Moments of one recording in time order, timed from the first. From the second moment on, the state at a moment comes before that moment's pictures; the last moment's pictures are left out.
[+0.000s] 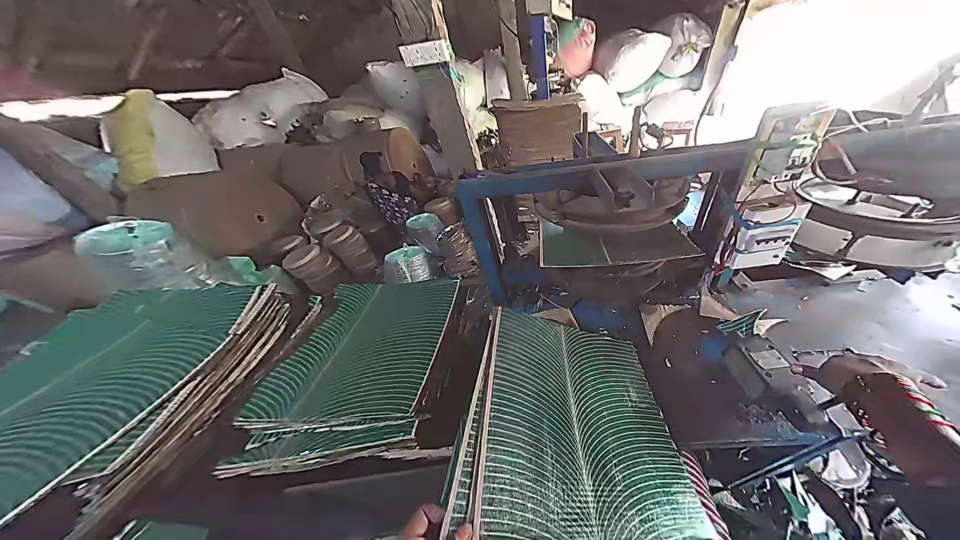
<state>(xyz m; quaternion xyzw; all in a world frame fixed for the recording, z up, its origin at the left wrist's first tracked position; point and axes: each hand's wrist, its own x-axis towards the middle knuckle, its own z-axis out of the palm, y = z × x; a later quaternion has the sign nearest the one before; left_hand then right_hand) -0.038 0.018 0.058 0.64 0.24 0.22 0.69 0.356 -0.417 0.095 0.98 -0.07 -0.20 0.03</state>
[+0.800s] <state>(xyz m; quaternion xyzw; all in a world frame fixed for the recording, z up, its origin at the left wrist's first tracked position) -0.035 0.007 0.108 0.73 0.30 0.32 0.53 0.333 -0.406 0.093 0.98 -0.12 -0.14 0.02</state>
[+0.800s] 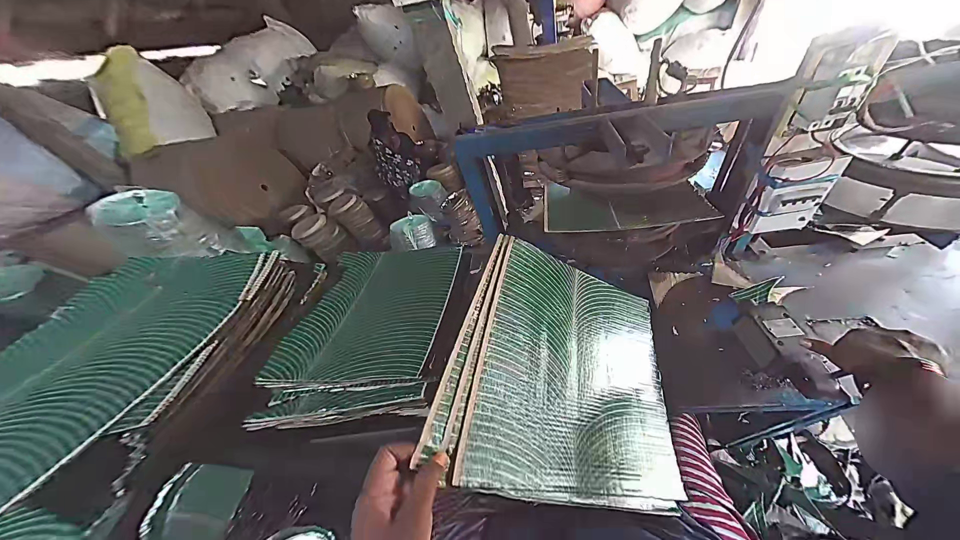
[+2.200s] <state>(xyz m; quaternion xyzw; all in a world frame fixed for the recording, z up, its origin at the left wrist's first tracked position) -0.016 0.029 0.003 0.80 0.40 -0.03 0.44 0.273 -0.414 0.078 0.97 -0.21 -0.10 0.00</state>
